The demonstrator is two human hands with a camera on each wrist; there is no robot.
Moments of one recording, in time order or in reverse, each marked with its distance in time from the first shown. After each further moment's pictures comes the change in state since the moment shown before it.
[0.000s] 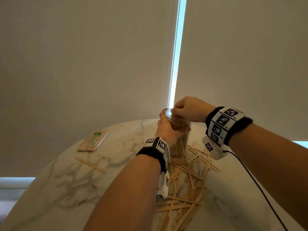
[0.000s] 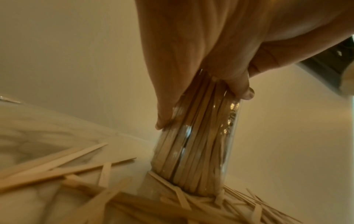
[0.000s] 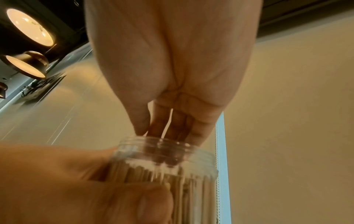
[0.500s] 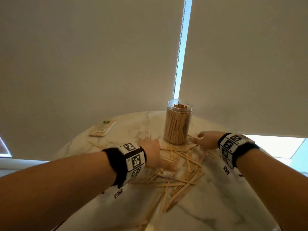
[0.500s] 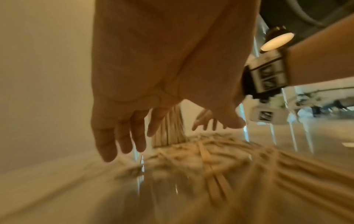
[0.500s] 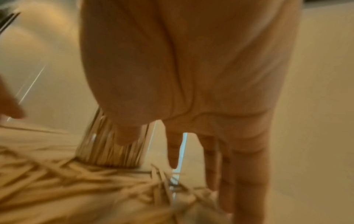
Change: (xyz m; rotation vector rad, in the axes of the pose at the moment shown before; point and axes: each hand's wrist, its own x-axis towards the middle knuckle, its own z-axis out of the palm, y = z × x) left_hand -0.128 0.039 -0.048 1.210 -0.425 -0.243; right_hand -0.073 0.069 0.067 -0.199 -0.427 0.406
